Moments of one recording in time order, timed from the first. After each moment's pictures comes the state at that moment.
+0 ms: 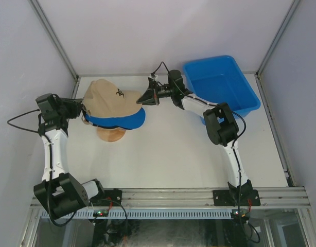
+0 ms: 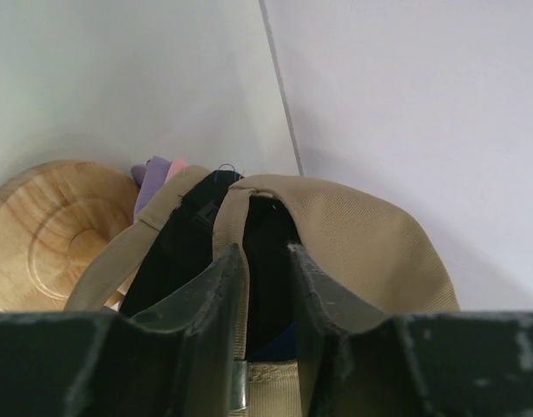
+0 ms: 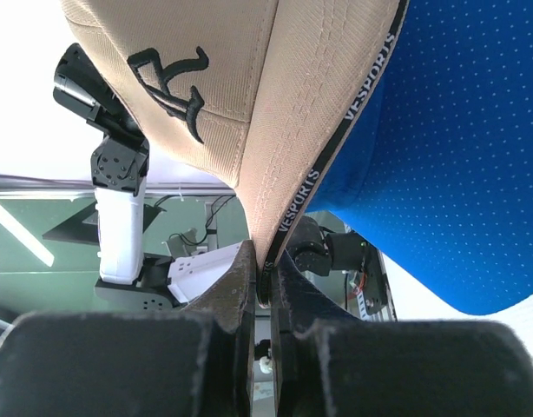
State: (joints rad) left arm 0.40 1.16 1.01 -0.36 0.25 -1.14; right arm 0.53 2.32 1.79 0.38 -1.17 1.37
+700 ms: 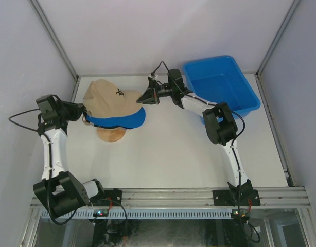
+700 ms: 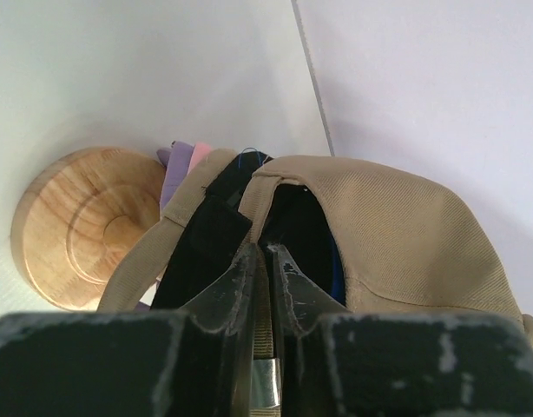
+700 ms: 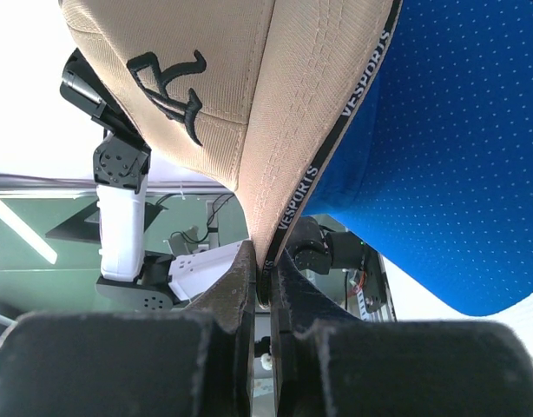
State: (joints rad) left arm 0.41 1.18 1.02 -0.41 0.32 -1.04; right arm 0.53 2.34 1.83 0.37 -1.18 1.37
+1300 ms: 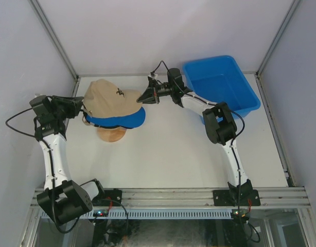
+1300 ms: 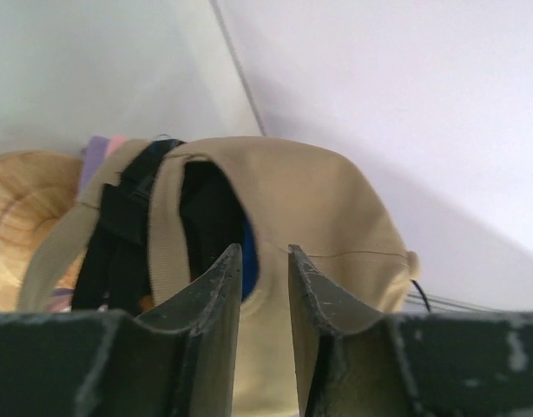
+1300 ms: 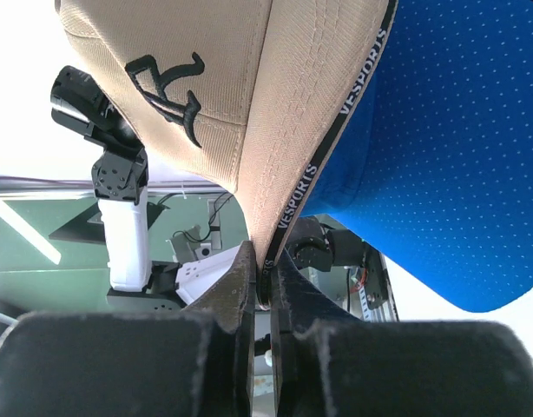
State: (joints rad) left arm 0.44 1.10 1.01 -0.36 0.41 -1.09; right arm 0.52 2.36 1.87 0.32 -1.19 1.36
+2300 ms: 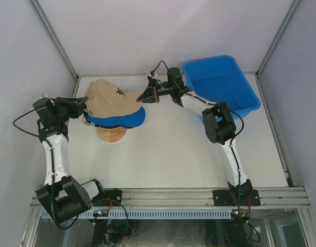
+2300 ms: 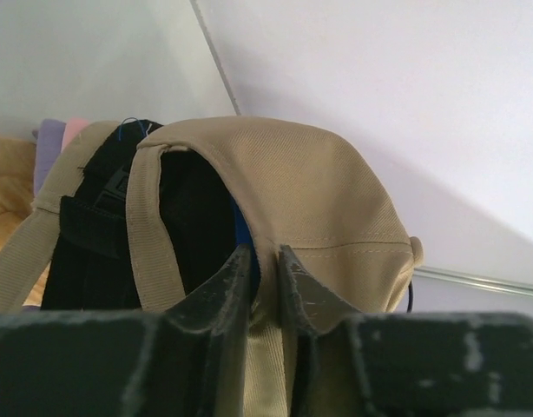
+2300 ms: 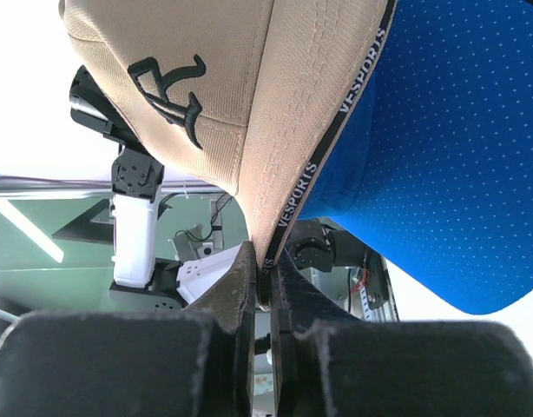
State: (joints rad) left arm 0.44 1.11 0.93 -0.20 0.54 -1.17; right arm 0.52 2.38 1.91 0.32 -1.20 1.37
